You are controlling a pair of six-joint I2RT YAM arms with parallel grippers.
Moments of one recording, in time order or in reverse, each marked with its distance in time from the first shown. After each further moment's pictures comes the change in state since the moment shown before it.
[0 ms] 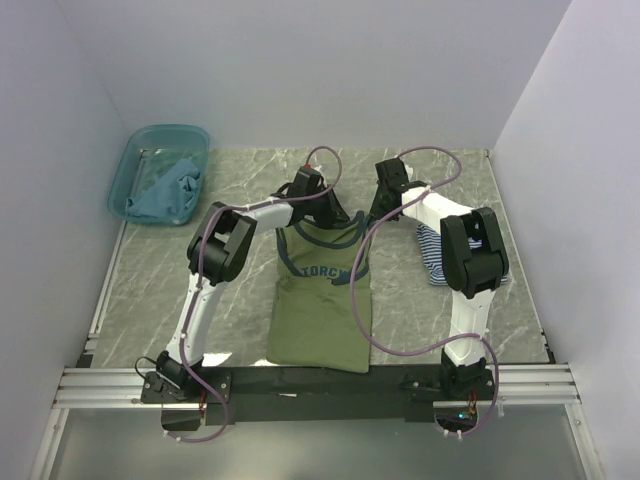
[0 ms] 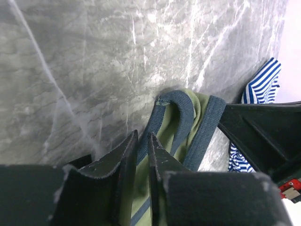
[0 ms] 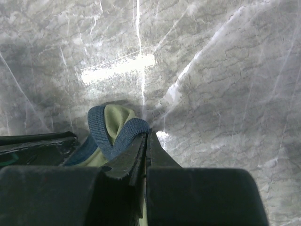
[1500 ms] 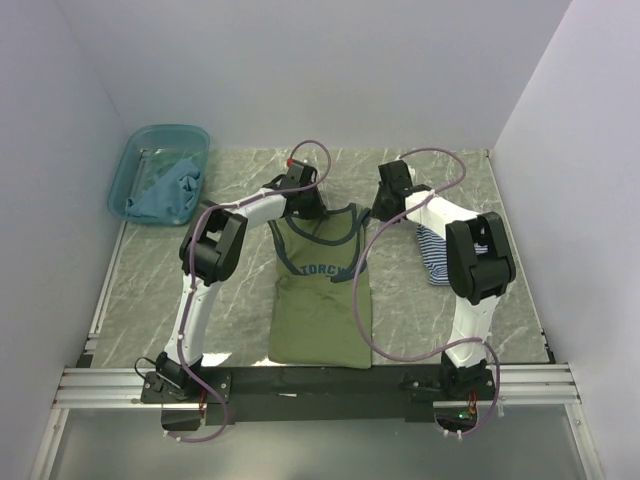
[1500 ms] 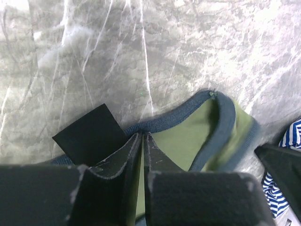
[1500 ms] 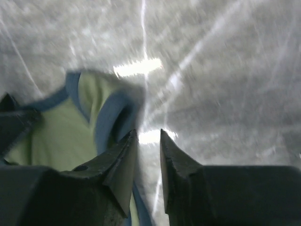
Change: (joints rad) left arm 0.039 -0.048 0.038 -0.225 -0.232 0.044; right arm 0.000 -0.060 -0.060 0.043 -0.019 -0.003
